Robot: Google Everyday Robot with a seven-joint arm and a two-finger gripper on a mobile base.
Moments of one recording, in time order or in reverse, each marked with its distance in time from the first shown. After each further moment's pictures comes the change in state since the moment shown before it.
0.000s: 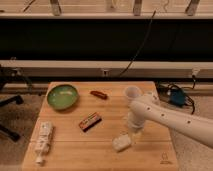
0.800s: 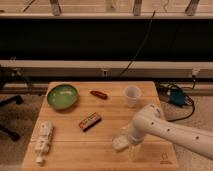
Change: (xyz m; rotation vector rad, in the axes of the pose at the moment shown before) arm -0.027 0.042 0.017 0.035 -0.054 -0.050
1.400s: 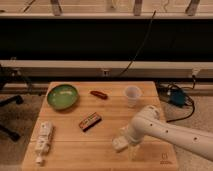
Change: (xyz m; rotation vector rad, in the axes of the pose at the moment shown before) arm 0.001 -0.006 0.008 0.012 -0.002 -0.014
